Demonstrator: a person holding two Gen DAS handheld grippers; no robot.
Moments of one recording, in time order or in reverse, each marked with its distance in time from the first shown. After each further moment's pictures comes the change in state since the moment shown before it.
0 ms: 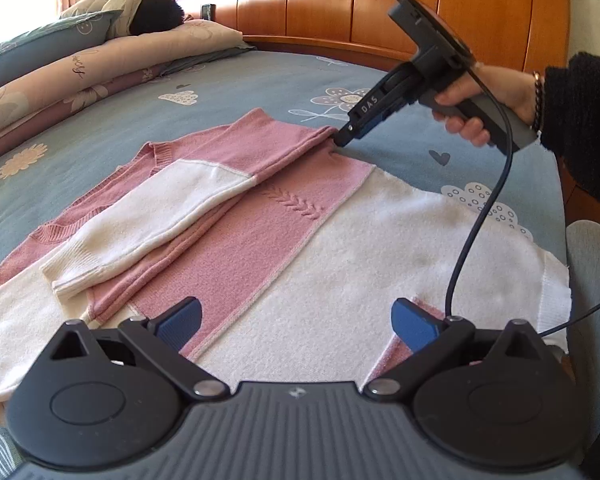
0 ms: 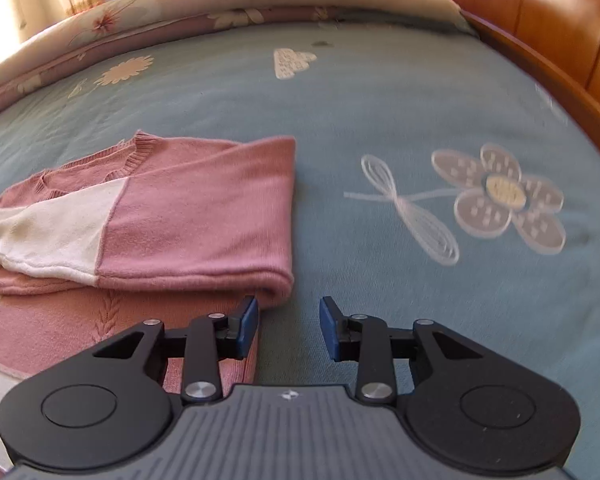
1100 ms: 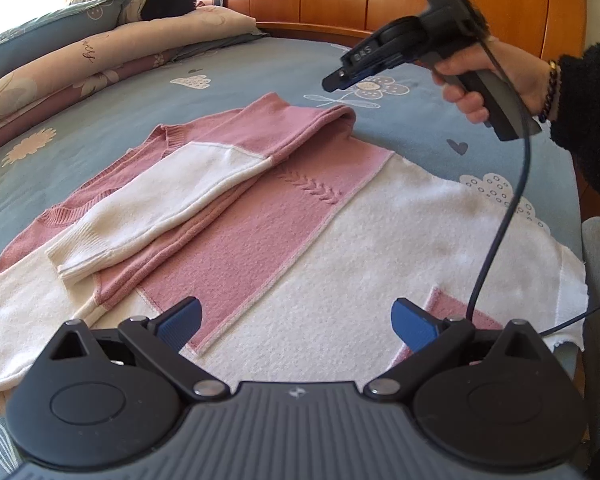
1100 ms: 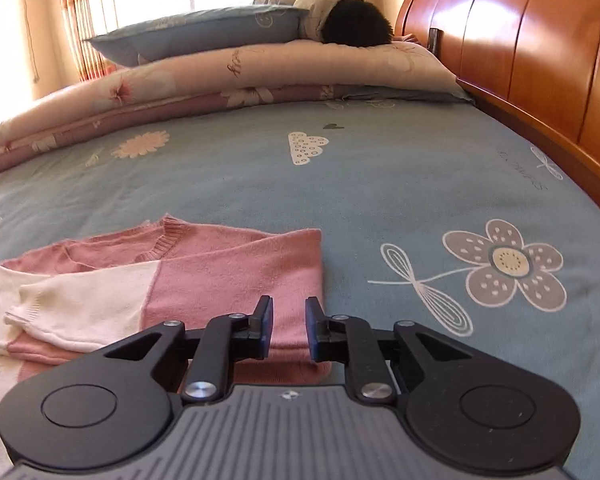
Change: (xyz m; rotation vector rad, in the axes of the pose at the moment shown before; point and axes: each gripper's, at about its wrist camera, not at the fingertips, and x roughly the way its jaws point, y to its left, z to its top) left arm 0.010 0.006 -0.004 -0.020 0.038 0.033; right arm -0.019 0.035 0.018 -0.057 -0.220 -0.027
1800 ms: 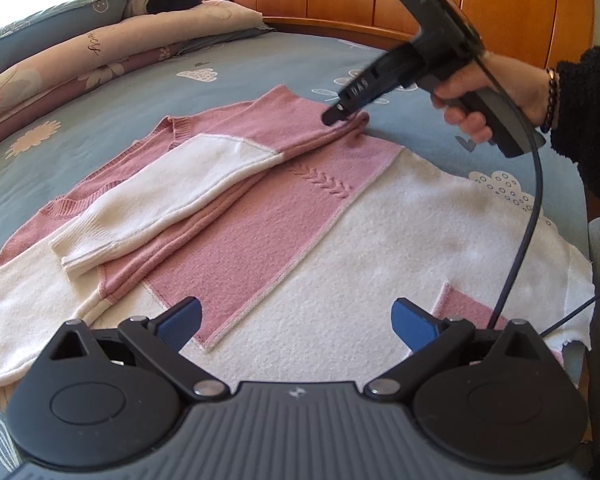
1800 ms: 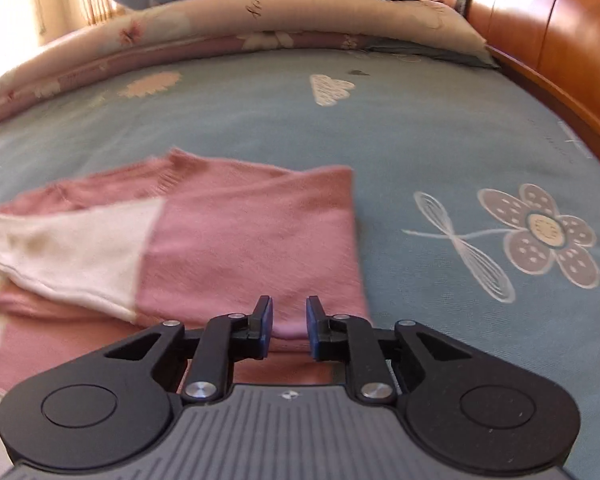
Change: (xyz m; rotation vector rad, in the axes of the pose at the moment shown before) left arm 0.003 0.007 -0.002 -0.017 0.010 0.006; right arm 0.023 0.020 -0.008 -0.047 0.117 0.058
